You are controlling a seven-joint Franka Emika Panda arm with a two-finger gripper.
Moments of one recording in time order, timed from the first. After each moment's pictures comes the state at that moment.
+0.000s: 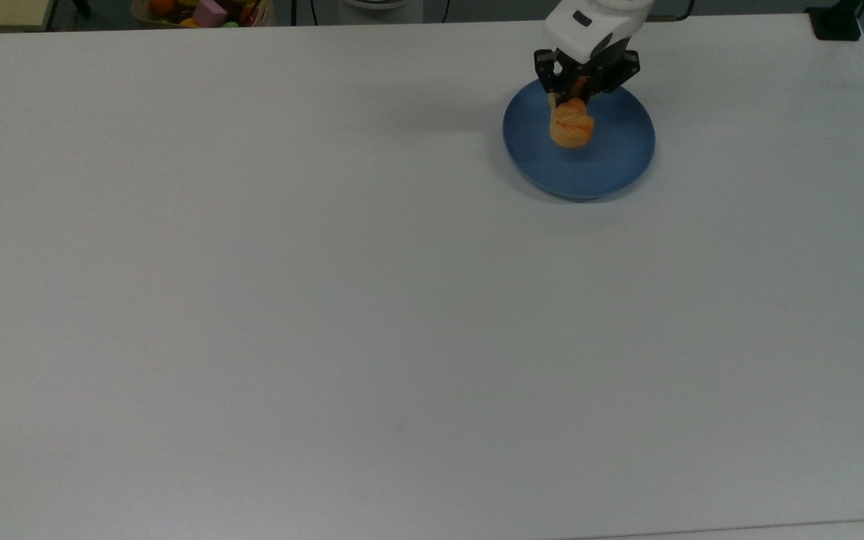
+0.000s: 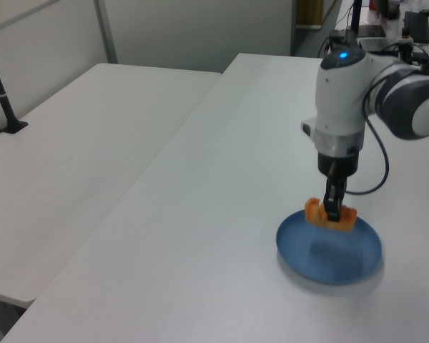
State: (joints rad) arm 0.13 0.14 0.51 -2.01 -0.09 2.08 0.60
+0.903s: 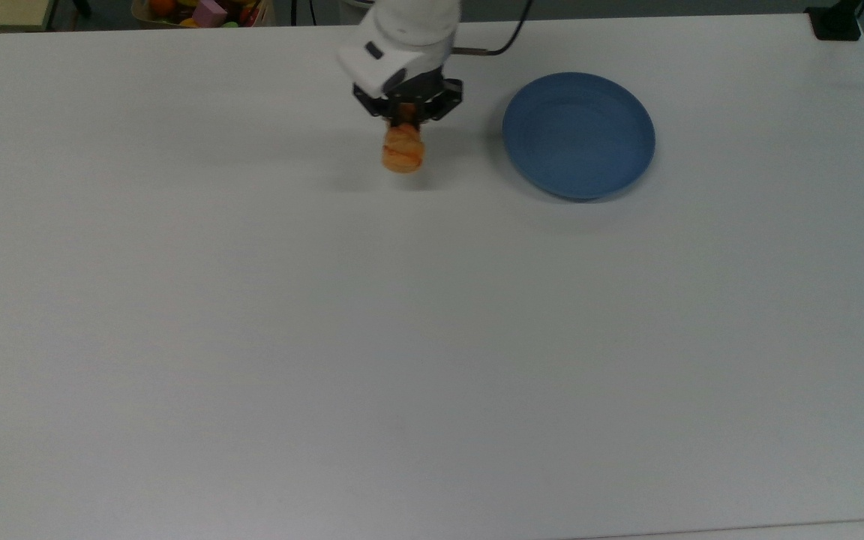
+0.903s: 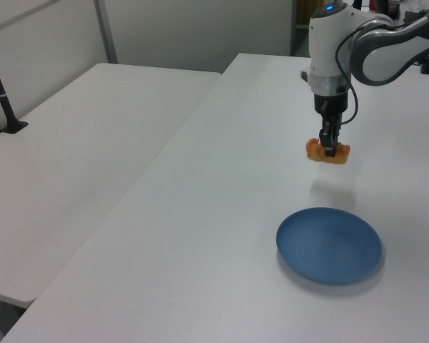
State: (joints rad) arm -0.04 0.07 0.25 -2.05 -0.10 2.02 0.21
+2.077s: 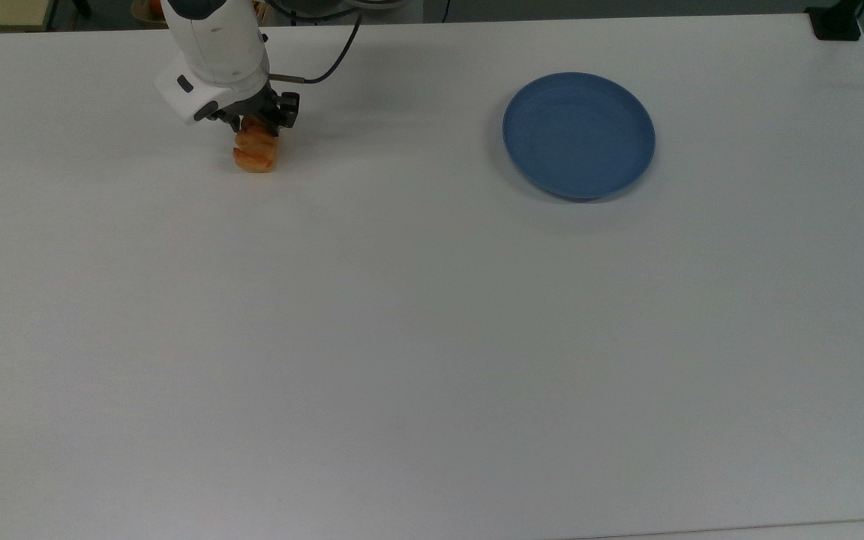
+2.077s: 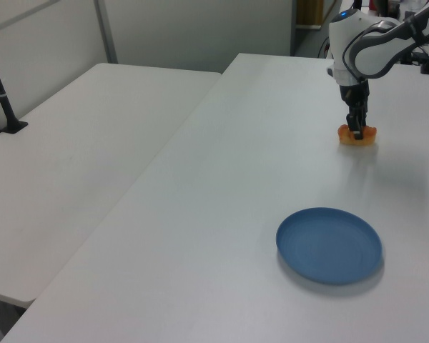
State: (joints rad) arm -0.29 0.16 0.12 -2.10 -0.18 2.05 -0.09
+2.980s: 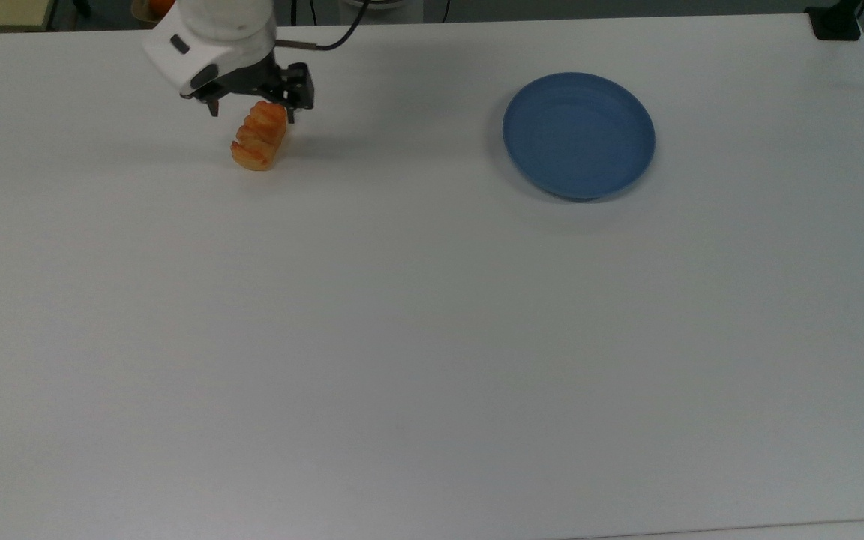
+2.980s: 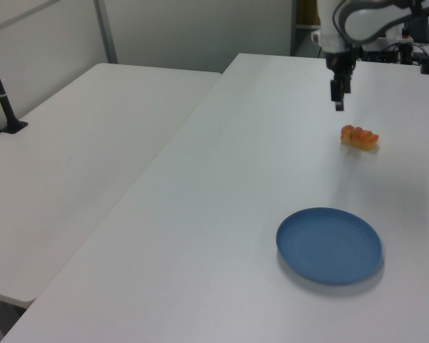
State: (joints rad) arm -0.21 0.13 0.14 -1.84 -0.17 1.86 -0.07
